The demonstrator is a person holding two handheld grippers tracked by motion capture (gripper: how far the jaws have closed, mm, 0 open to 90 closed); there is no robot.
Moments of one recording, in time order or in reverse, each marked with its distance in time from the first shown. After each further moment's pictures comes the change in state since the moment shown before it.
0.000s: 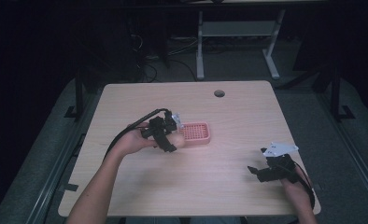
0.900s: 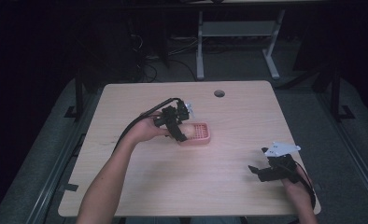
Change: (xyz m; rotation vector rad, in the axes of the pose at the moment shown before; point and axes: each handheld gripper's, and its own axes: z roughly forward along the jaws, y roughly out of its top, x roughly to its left) left arm 0.021 0.044 0.004 0.000 0.004 0.028; right arm -0.001 -0.001 -0.003 -0.020 0.001 0.018
